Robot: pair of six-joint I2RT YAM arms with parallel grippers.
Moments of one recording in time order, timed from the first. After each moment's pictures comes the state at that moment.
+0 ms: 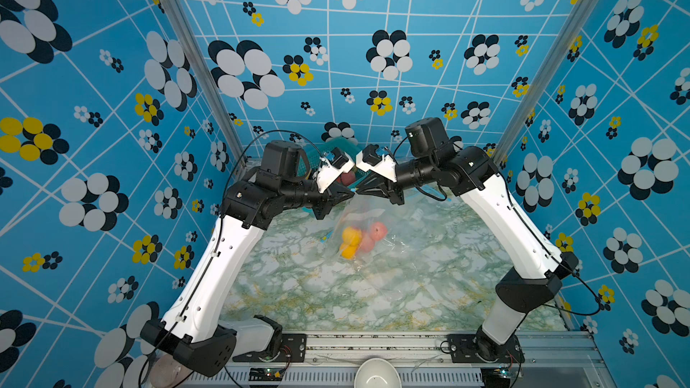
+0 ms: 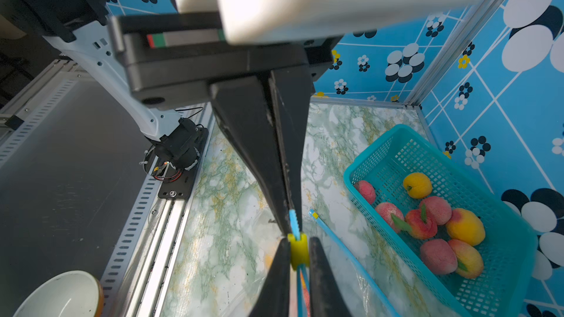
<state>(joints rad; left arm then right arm) -0.41 1.30 1.68 -0.97 0.68 0.35 0.70 1.76 2.22 -1.12 -0.67 -0.62</state>
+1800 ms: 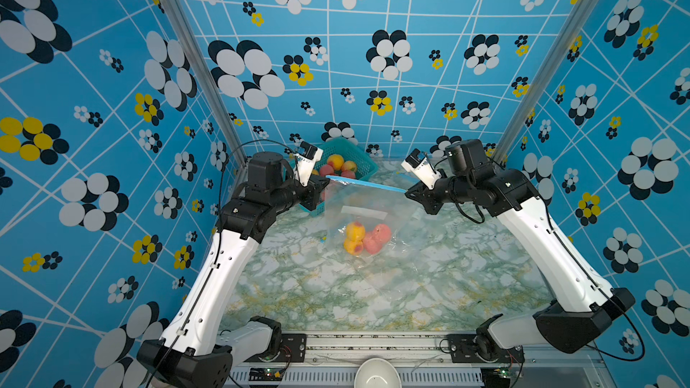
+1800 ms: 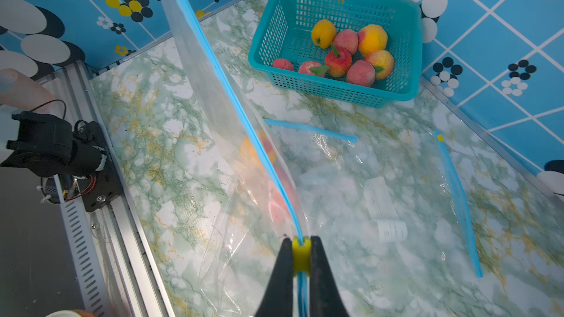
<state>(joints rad) -0.27 1.18 1.39 -0.64 0.45 0.06 0.50 1.43 1.72 -1.07 -0.28 -0.31</state>
